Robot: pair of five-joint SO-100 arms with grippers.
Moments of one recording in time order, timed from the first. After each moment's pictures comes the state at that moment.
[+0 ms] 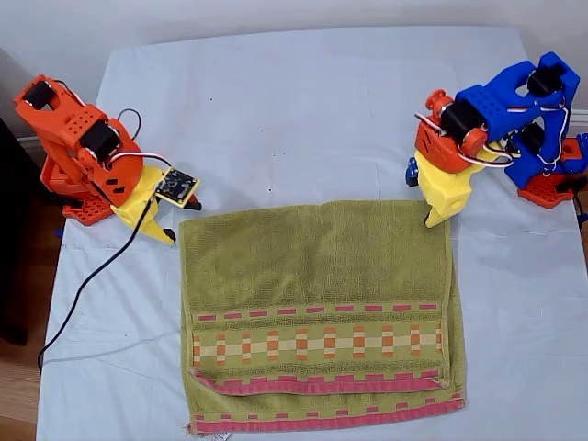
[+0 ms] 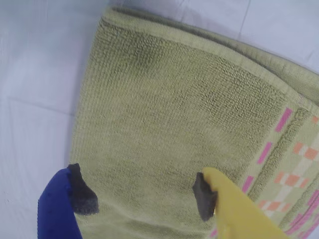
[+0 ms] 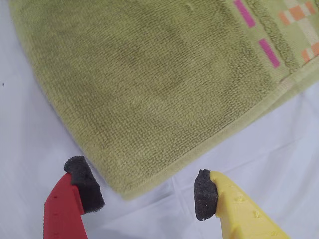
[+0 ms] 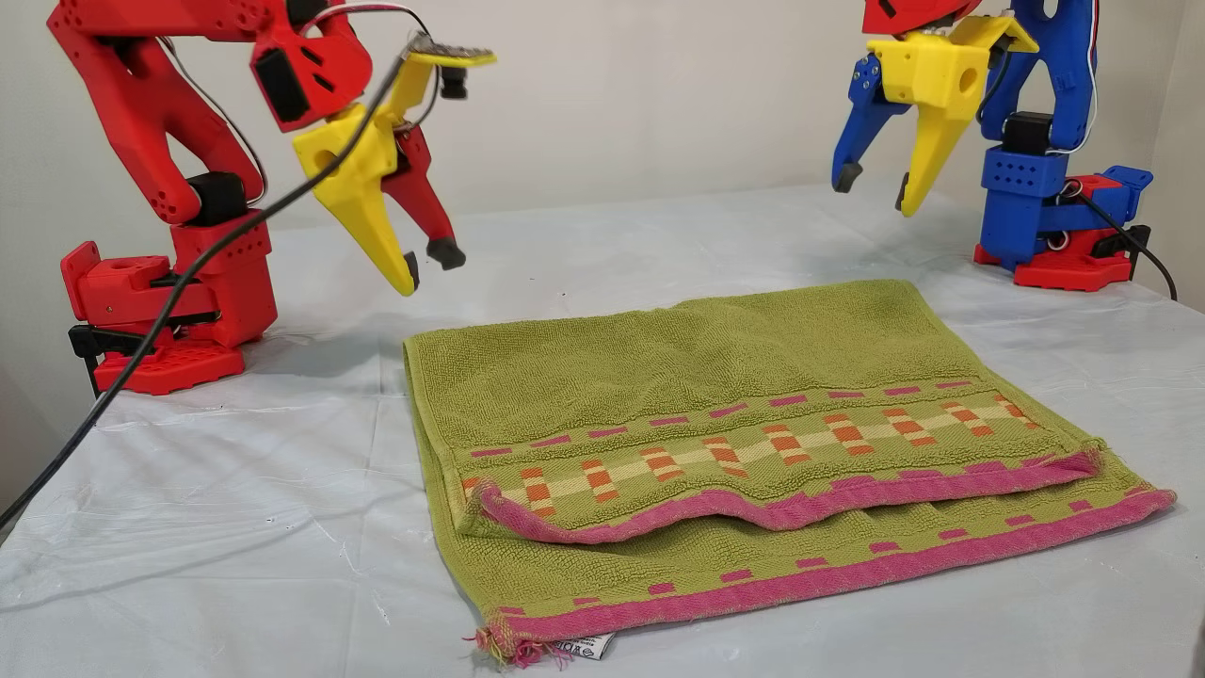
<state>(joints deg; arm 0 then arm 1) 29.1 122.6 103.9 81.8 -101.7 -33.6 82.3 64.1 102.8 105.3</state>
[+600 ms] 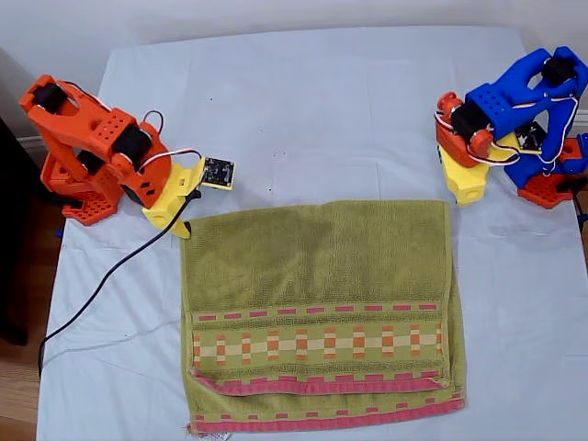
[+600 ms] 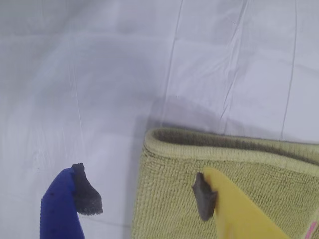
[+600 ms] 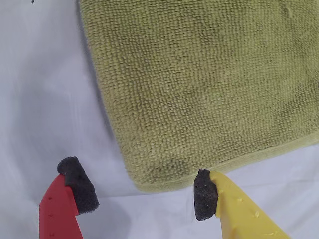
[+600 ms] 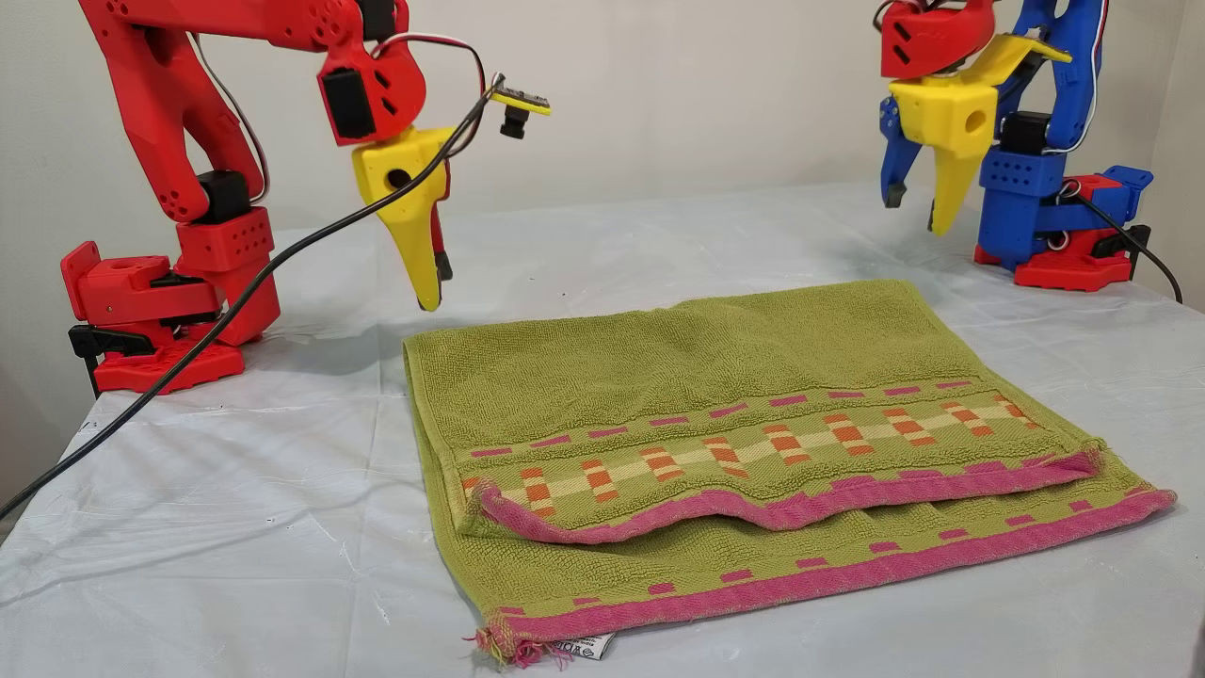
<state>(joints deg) 21.5 112.4 101.2 82.9 -115.8 -31.5 93.6 89.5 101.4 113.2</state>
